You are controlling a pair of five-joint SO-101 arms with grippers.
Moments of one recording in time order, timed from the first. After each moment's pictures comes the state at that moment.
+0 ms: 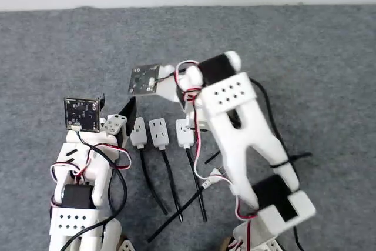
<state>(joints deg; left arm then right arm) -1.7 -71.7 76.4 29.8 6.1 -30.2 4.5 -16.4 100.7 57.6</state>
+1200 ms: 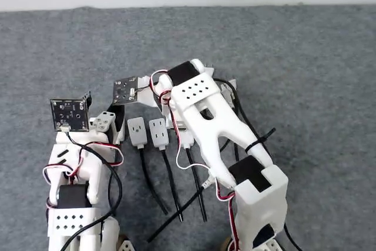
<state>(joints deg) -6.7 -71.7 76.4 27.6 6.3 -34.5 19.5 -16.4 85.5 59.0</state>
